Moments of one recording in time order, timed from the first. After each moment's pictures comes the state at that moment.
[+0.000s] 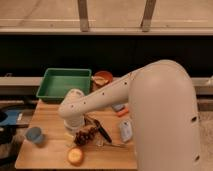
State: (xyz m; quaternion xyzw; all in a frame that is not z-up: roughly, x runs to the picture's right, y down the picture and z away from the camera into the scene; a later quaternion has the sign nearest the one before) arm -0.147 0.232 0.768 -0.38 0.03 0.23 0.90
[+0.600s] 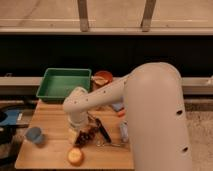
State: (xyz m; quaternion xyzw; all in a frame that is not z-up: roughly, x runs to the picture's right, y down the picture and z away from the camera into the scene) arm -0.133 0.233 0.795 -0.39 0.06 0.26 0.88
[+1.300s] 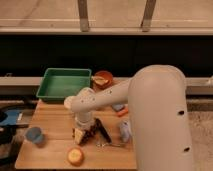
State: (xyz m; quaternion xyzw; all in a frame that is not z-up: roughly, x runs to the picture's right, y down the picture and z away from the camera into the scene) arm -0.103 0.240 0.809 -0.40 0.08 0.29 0.87
